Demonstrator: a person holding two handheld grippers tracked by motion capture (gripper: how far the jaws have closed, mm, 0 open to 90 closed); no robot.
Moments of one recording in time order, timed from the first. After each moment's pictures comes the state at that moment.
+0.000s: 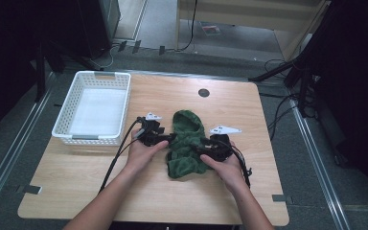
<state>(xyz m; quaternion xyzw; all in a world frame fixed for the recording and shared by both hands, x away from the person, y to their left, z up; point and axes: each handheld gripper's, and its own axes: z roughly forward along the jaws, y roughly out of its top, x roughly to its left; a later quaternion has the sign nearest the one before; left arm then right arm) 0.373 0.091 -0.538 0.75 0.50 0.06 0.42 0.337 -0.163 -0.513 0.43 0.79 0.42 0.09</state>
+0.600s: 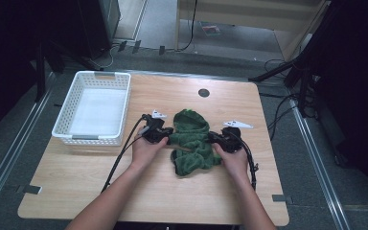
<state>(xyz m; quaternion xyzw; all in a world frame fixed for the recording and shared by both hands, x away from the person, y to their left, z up) 0.390 0.077 -0.543 0.76 0.50 0.10 0.40 0.374 -0.198 -0.530 0.51 0.74 0.42 0.13</state>
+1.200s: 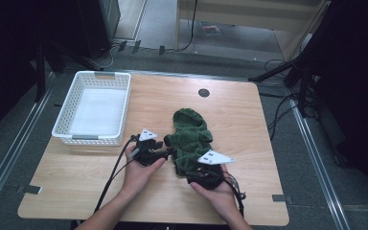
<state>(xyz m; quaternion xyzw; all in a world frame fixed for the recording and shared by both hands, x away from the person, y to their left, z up) 0.305 0.086 -0.543 0.74 0.50 0.09 0.44 0.256 -0.130 -0.524 0.36 0.81 0.46 0.10</state>
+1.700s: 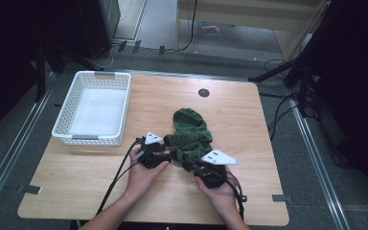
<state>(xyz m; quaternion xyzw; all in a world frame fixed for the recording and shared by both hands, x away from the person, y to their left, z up) 0.304 0.076 -0.543 0.75 0.49 0.12 0.43 0.253 -0.150 -0.498 0.39 0.76 0.50 0.14</state>
